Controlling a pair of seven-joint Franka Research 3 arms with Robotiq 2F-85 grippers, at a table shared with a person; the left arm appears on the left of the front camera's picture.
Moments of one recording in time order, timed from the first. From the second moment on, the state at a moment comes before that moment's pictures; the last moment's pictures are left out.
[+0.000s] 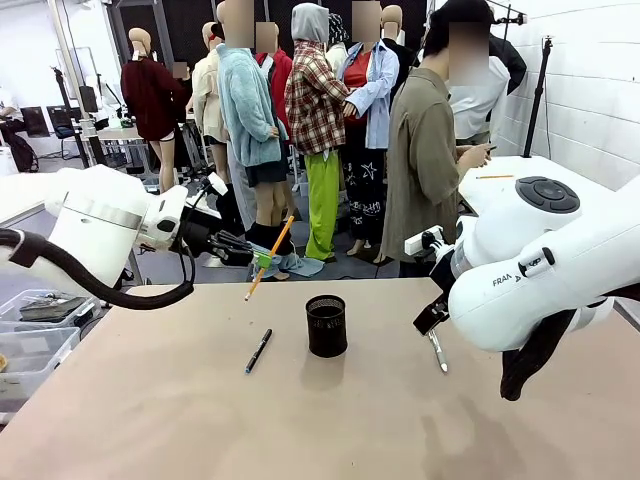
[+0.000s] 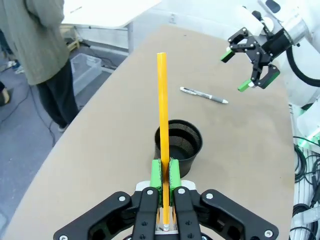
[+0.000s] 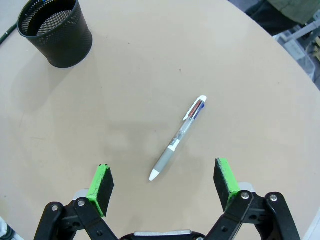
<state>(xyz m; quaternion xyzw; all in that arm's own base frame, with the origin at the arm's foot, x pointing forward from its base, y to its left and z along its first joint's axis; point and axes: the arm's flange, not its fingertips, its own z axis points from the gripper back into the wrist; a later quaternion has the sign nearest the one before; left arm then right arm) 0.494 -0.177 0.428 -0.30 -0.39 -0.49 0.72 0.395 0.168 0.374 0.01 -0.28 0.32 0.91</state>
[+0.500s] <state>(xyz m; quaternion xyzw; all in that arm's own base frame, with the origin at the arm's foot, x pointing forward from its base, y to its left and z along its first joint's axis) 0.491 -0.194 0.425 -0.32 -0.39 -0.52 0.68 0.395 0.168 0.374 0.01 -0.28 0.32 0.91</state>
